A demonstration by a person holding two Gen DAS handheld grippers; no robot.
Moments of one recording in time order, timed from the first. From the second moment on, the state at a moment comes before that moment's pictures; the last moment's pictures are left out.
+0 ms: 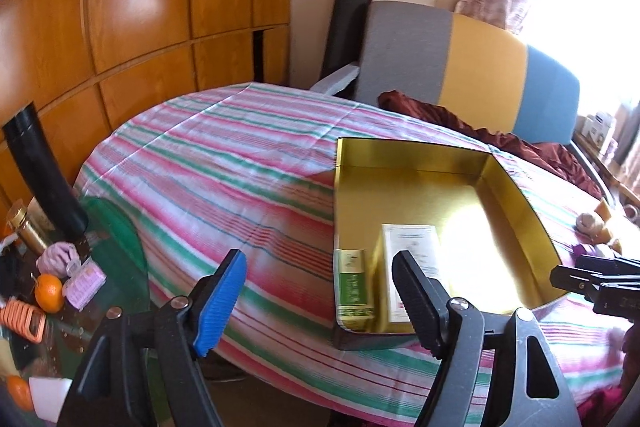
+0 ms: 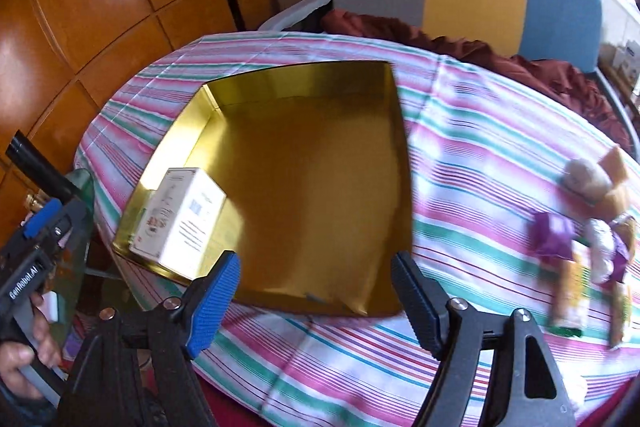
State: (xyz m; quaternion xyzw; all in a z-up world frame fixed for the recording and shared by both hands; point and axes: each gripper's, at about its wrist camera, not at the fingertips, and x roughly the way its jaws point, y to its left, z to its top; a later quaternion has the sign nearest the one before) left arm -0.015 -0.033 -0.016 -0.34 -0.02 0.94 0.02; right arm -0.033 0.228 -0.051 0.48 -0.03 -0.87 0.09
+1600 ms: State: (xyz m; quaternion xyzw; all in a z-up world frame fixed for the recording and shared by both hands) left arm 0.010 0.277 -0.037 -0.40 0.15 0.83 0.36; right arm 0.110 0.557 -0.060 0.38 -0.38 -0.84 -0.11
